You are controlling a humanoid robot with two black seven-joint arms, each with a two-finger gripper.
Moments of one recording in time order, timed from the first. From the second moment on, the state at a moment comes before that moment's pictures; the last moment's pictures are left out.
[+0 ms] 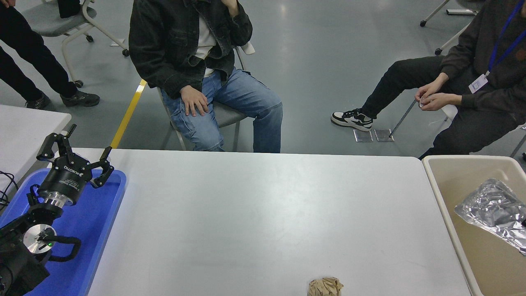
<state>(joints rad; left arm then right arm) -0.59 0.43 -0.63 -0.25 -0.08 -0.82 -0.58 0.70 -0.51 -0.10 0.04 -0.69 0.20 -0.07</state>
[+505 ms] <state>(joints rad) -0.59 0.43 -0.63 -0.25 -0.08 -0.82 -0.58 0.70 -0.50 -0.10 0.04 -0.69 0.11 -0.06</state>
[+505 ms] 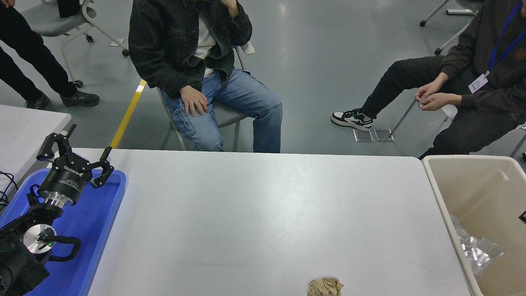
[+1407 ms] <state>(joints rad) -0.59 0.43 -0.63 -0.25 -0.08 -0.82 -0.58 0.73 -0.59 0.11 0.12 -0.60 0.09 -0.06</state>
